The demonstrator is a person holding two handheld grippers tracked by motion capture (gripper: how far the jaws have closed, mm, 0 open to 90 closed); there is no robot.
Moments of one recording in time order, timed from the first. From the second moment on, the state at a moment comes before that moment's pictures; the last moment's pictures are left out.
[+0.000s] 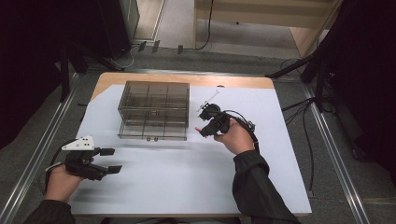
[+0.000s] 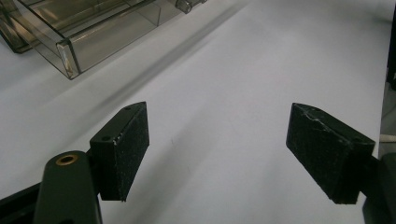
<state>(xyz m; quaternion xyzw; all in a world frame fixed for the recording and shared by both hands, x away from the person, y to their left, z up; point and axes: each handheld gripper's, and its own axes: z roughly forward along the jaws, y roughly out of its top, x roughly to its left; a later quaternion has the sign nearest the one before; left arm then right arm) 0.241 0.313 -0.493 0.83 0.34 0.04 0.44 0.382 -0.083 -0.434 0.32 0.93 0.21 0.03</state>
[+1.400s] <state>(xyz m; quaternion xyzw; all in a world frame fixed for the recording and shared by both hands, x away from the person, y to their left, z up) 0.228 0.318 -0.493 0.83 0.35 0.05 0.44 0.380 -0.035 -0.403 0.27 0.92 0.26 0.05</state>
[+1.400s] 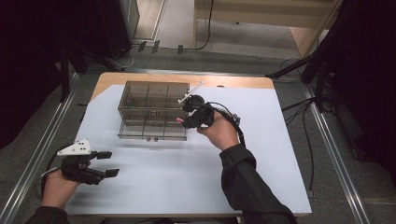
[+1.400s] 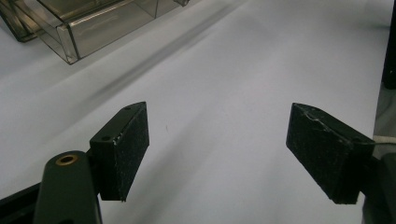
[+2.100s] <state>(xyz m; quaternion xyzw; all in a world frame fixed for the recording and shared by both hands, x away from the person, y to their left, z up) 0.223 0.321 -0.493 0.83 0.35 0.05 0.44 0.391 -0.001 -0.437 0.25 0.94 0.24 0.04</state>
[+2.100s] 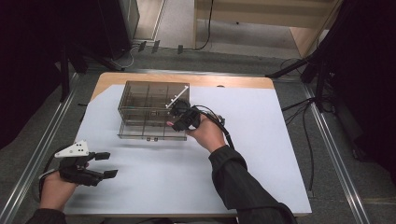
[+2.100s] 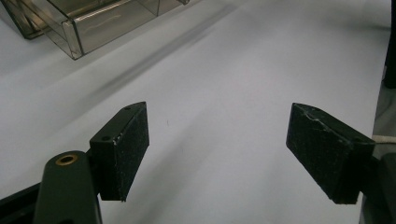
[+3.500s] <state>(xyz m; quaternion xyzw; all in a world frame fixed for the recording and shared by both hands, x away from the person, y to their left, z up) 0.221 0.321 -0.493 0.83 0.35 0.06 0.44 0.396 0.011 -0.461 0.25 0.94 0.23 0.04</state>
